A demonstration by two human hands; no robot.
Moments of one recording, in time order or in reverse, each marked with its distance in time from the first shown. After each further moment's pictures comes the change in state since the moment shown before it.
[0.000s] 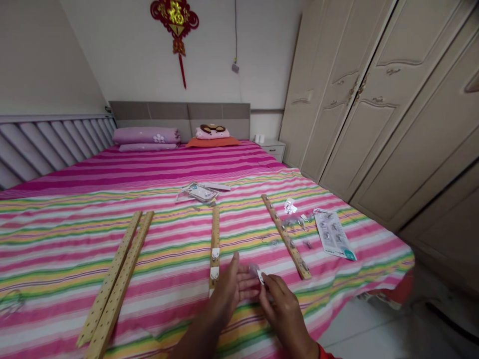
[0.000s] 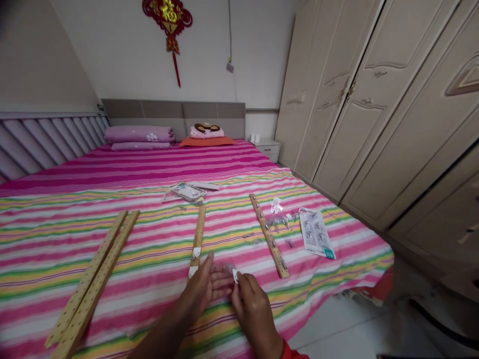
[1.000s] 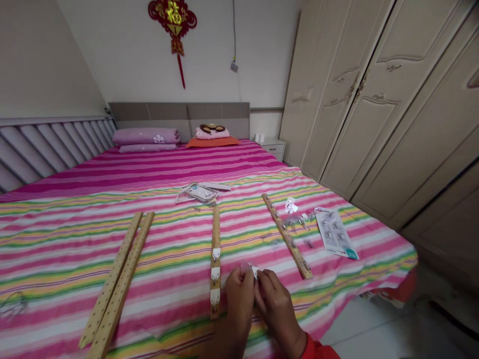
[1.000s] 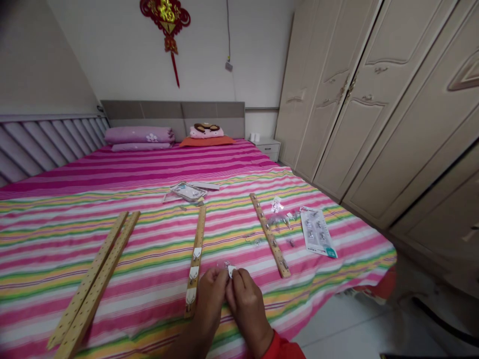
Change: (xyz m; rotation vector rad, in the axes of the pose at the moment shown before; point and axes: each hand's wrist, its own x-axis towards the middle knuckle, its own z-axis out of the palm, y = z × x) left_hand 0.012 -0.034 0.020 0.182 0.410 0.466; right_hand 0.008 -0.007 0.014 -0.128 -0.014 -0.080
